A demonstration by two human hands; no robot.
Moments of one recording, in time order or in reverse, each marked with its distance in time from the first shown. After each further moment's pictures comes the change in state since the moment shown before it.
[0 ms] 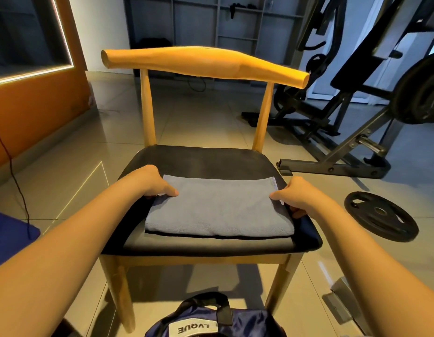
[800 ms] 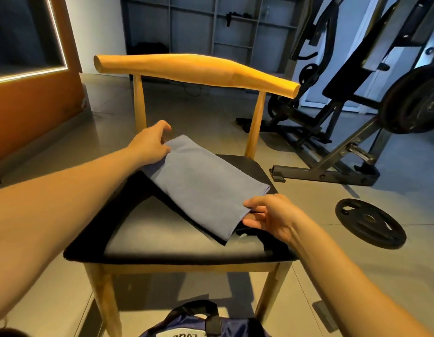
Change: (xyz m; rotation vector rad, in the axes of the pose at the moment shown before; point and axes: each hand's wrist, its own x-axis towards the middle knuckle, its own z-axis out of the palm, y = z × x) left_hand 0.071 0.037 -0.041 -0.002 0.403 0.431; right_hand -0.052 -0.015 0.021 0.962 -0.281 0.061
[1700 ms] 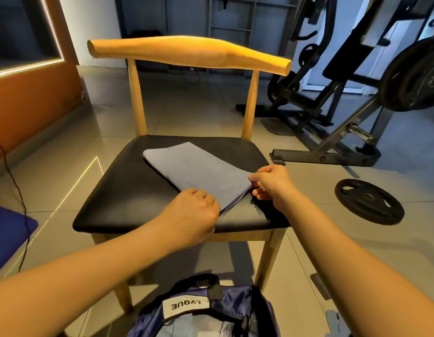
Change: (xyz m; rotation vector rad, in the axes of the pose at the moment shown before) left_hand -0.198 0.067 0.086 0.571 0.026 0.853; right_hand 0.024 0.011 -0.015 -0.333 0.269 -0.191
